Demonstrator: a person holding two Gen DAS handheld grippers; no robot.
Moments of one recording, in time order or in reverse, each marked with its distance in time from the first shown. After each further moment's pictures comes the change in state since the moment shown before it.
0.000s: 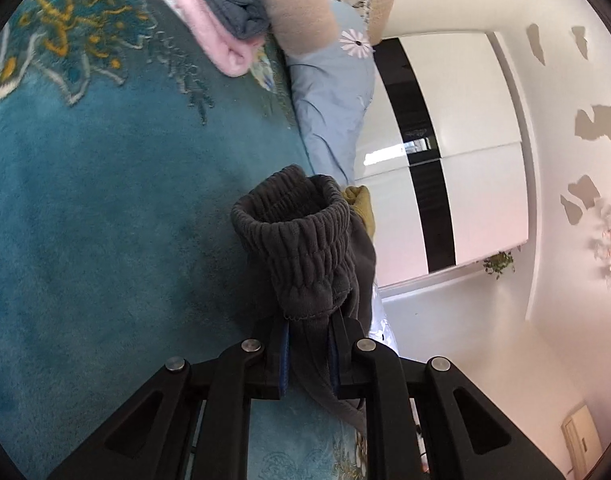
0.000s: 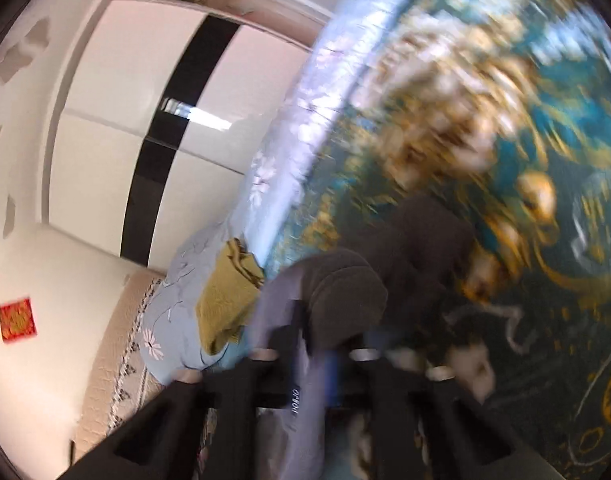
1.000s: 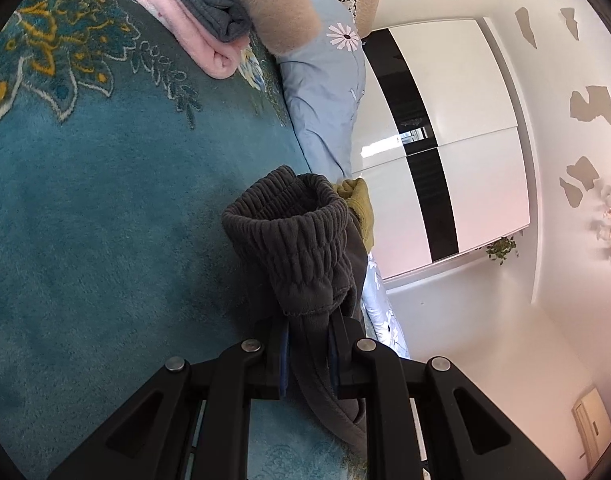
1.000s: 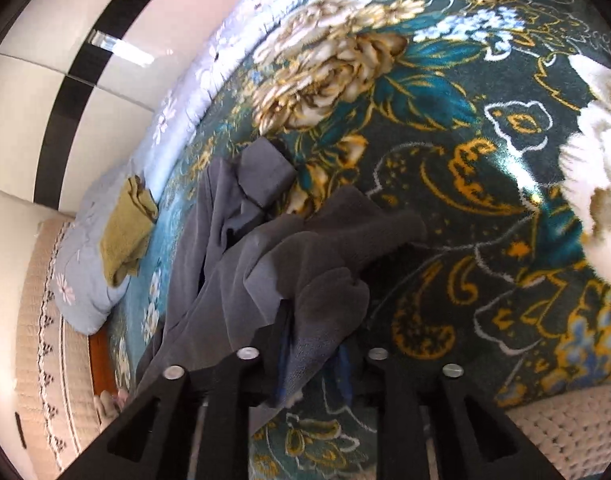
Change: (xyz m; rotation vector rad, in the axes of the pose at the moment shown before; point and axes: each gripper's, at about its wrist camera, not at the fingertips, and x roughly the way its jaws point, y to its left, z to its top) left arm 0.012 0.002 0.005 0.026 0.016 0.029; right arm -0.061 -0.069 -0.007 0.005 0.288 -0.372
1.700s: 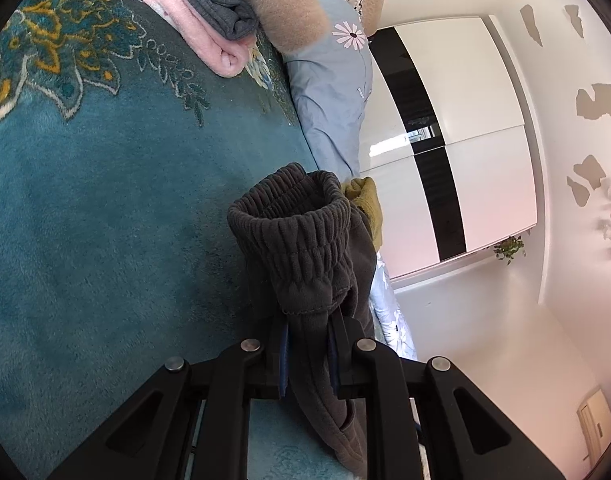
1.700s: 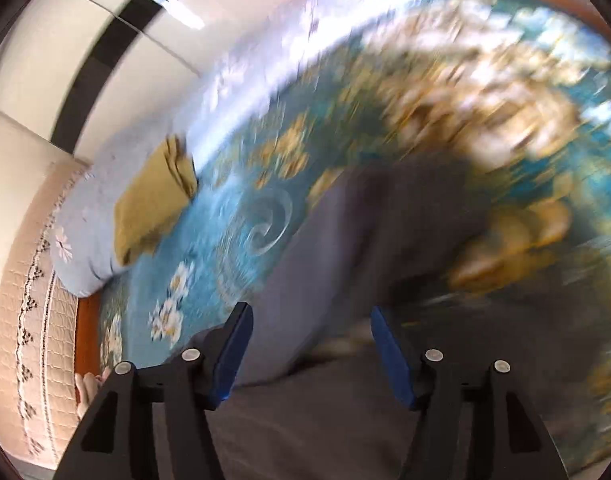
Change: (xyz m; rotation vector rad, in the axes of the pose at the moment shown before) left arm 0.004 0.001 0.001 0.017 0.005 0.034; right arm 0.103 0.158 0.007 -0.205 0.020 -0.014
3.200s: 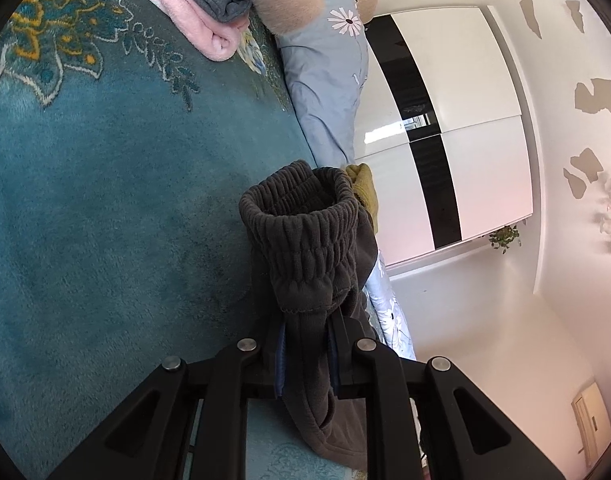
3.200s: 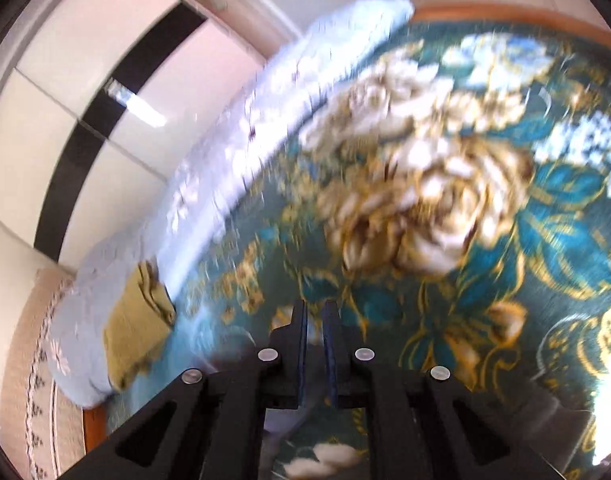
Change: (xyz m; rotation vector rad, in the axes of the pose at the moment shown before) left arm 0.009 0.000 0.000 -0.006 0.052 -0.025; right arm -0.071 -0.066 0.062 0.208 -0.413 -0.011
